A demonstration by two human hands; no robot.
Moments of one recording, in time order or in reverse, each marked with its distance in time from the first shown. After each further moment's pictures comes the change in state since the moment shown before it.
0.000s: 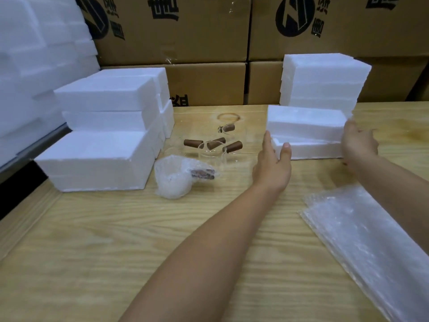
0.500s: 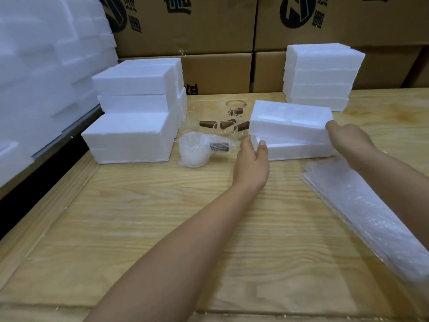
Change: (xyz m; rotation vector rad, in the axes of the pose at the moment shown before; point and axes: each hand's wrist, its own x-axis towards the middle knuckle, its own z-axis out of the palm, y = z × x) left_hand -0.088 -0.006 -0.054 -0.003 0.155 0.006; right_hand -0.090 0.009 -0.037 -0.236 -0.213 -0.127
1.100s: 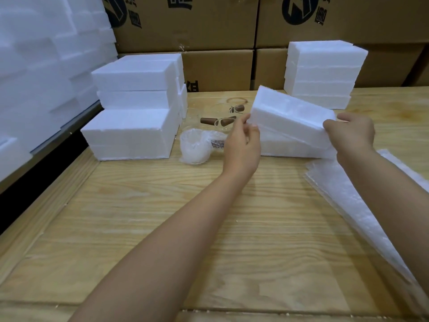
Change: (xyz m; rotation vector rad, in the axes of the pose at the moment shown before) left_hand 0.006 0.019 -0.026 -0.024 0.105 0.183; right_hand -0.018 -0.011 0.009 0.463 0.186 -0.061
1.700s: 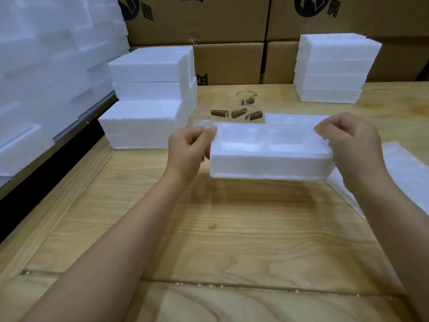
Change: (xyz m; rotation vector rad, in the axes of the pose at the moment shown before) left_hand -0.027 -0.013 -0.117 -0.042 0.010 0.264; right_hand -0.098 -0.015 -0.023 0.036 -0.281 -0.287
